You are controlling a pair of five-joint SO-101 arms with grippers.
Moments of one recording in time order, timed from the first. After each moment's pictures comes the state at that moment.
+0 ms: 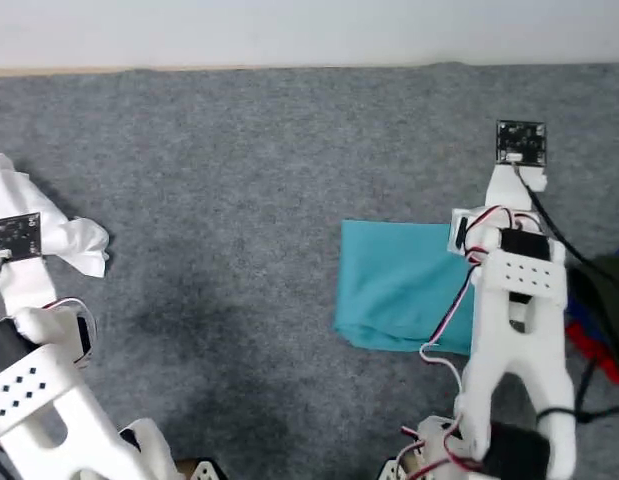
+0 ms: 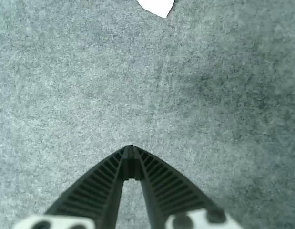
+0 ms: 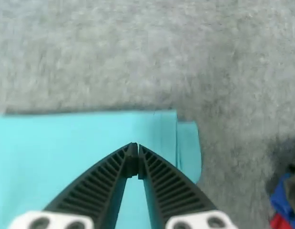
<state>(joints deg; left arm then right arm) -40.5 -47.8 43.1 91.1 -13.7 10.4 -19.6 35.1 48.4 5.1</state>
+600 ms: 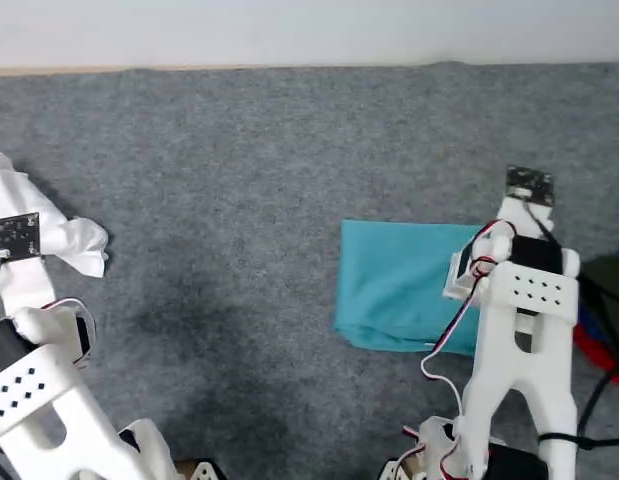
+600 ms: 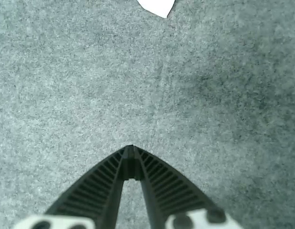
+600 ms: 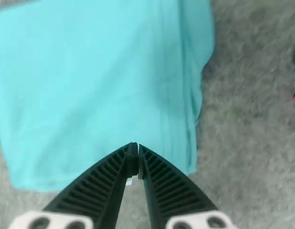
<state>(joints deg) -40.5 -47.8 43.1 91.0 -13.7 12.1 -24.4 35.1 73.7 -3.7</state>
